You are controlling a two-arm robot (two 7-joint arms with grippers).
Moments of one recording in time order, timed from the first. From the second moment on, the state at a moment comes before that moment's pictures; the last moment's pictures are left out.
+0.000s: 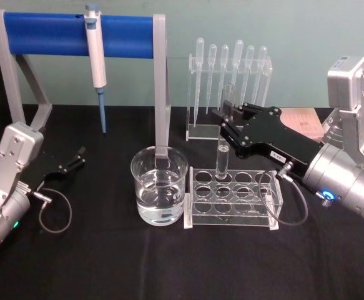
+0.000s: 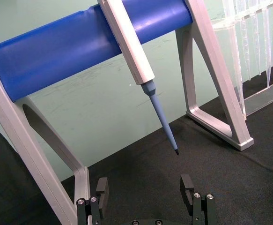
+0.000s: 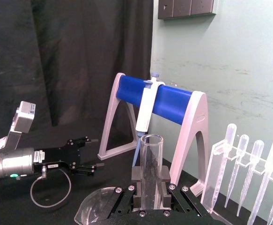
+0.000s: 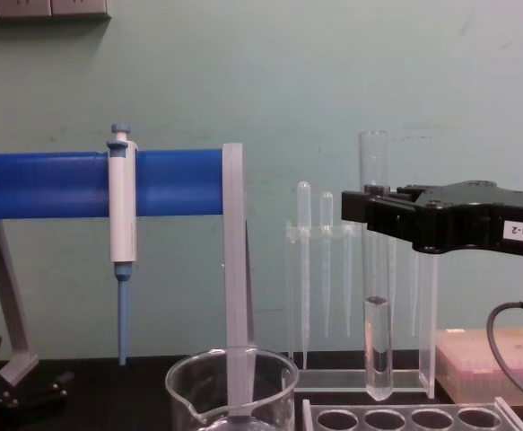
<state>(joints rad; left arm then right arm) -0.20 0.60 0.45 -1.41 -0.25 -0.12 0.03 0.24 0.53 -0.39 -1.76 0.49 0.09 0.43</state>
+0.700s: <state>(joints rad) -0.20 0.60 0.45 -1.41 -0.25 -0.12 0.03 0.24 0.53 -0.39 -1.76 0.49 0.09 0.43</state>
